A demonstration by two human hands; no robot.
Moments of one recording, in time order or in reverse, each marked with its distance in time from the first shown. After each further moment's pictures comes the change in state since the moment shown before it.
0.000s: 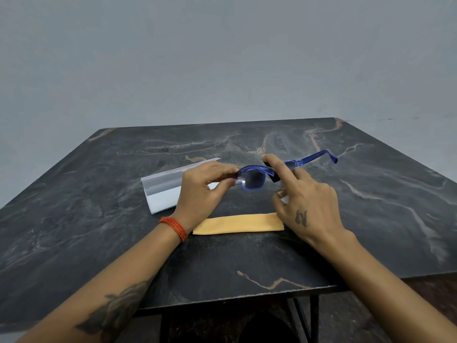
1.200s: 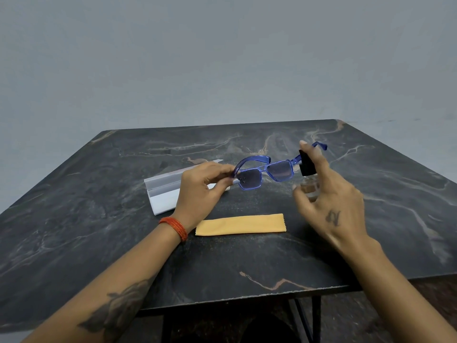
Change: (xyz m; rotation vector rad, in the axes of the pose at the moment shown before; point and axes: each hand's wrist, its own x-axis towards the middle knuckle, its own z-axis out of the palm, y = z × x) left_hand -0.001 -0.005 -0.004 0.001 0.009 -0.079; right_hand -0.009 0.020 -0.011 0.203 0.184 0.158
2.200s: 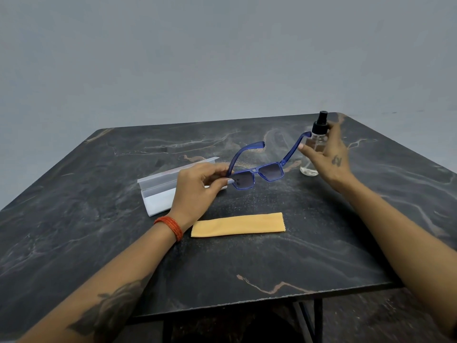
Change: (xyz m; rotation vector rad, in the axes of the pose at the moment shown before) left_hand 0.003 -0.007 0.004 0.042 -0.057 -0.099; right_hand 0.085 0.082 0.055 0.470 -0.055 0.172
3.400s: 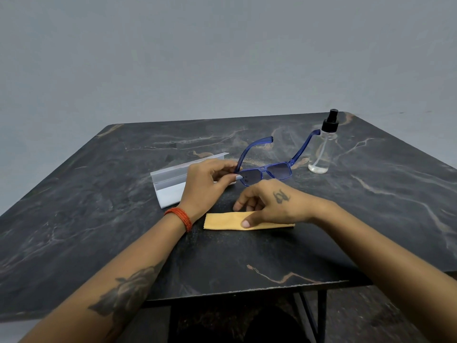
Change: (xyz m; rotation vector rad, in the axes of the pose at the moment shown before) left_hand -0.002 0.003 -0.006 -0.010 -0.022 -0.026; right_hand -0.076 -0.109 0.042 -0.228 -1.059 -0.133
